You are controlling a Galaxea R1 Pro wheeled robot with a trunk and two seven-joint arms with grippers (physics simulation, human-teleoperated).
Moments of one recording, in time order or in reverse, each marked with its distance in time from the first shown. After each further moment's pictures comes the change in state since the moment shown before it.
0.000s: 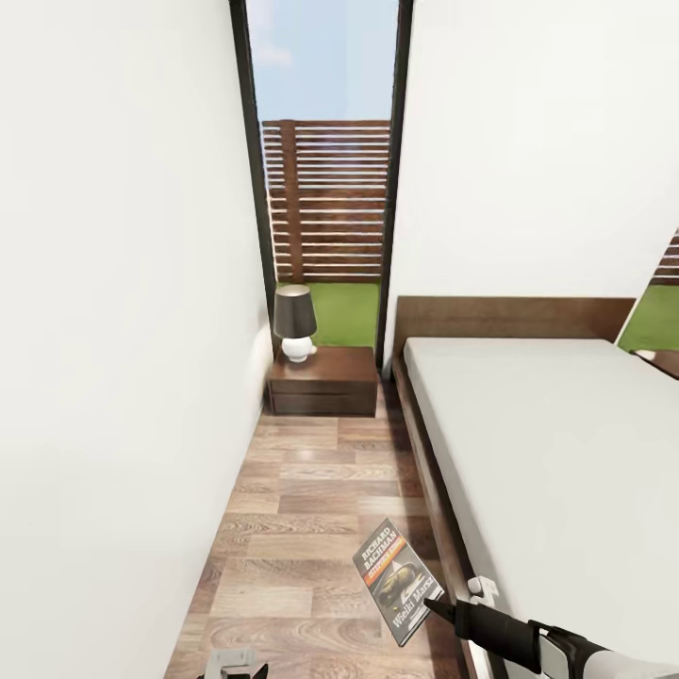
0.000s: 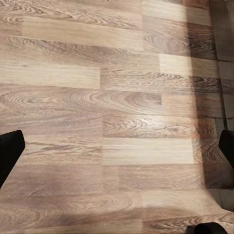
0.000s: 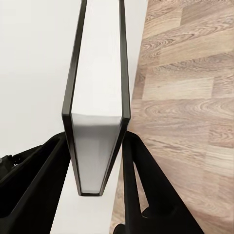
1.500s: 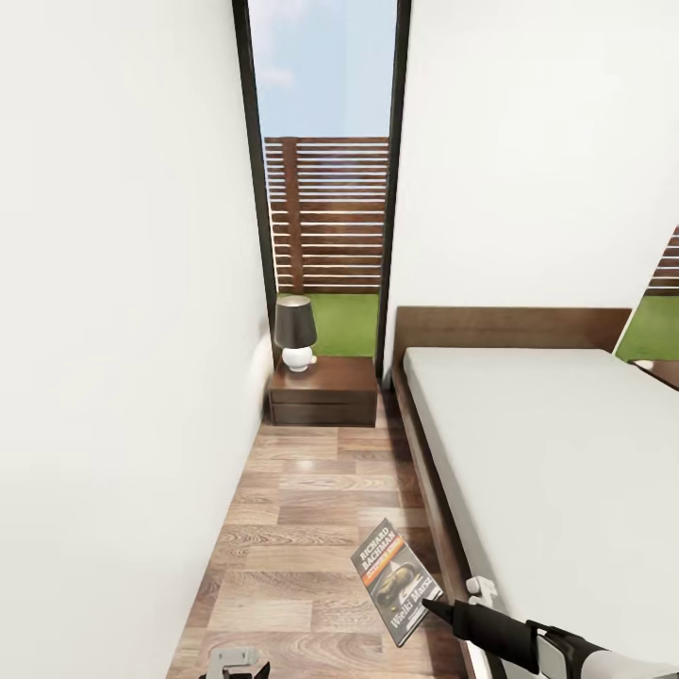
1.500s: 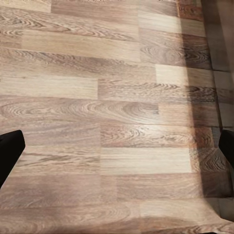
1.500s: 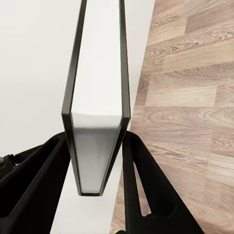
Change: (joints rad) left arm 0.000 -0.005 0.001 -0.001 0.000 -0.001 0.000; right arm 0.000 0.006 0.001 0.001 0.000 0.000 -0.001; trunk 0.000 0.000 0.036
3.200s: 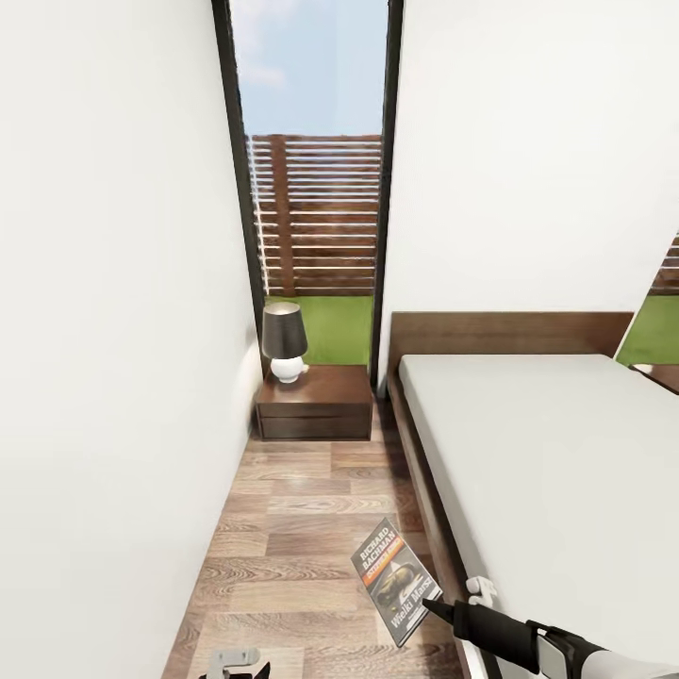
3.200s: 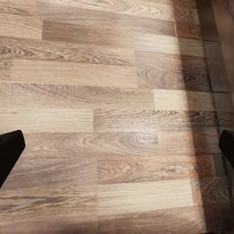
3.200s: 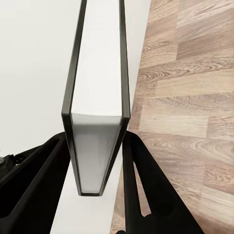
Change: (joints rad) left arm 0.000 -0.001 0.002 0.001 0.002 -0.001 0.000; right arm 0.000 -0.001 0.000 0.000 0.000 0.000 0.001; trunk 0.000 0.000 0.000
